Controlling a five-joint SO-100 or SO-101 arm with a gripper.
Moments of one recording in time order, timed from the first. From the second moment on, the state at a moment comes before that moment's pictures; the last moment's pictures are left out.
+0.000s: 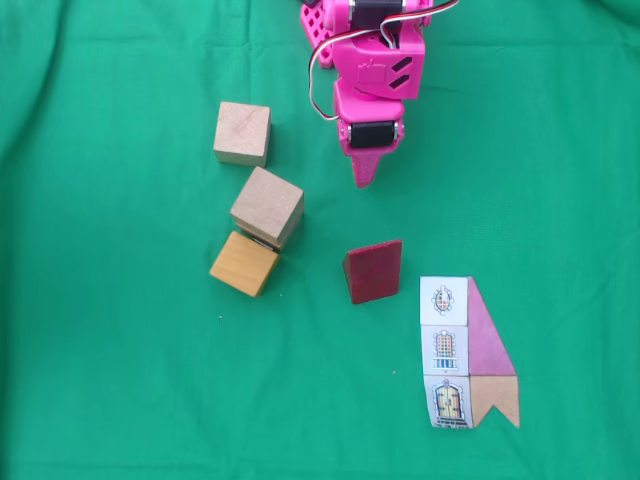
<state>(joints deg) -1.0 190.5 177.8 66.2 -3.8</state>
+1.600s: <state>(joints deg) 11.8 172.8 145.0 66.6 -77.1</state>
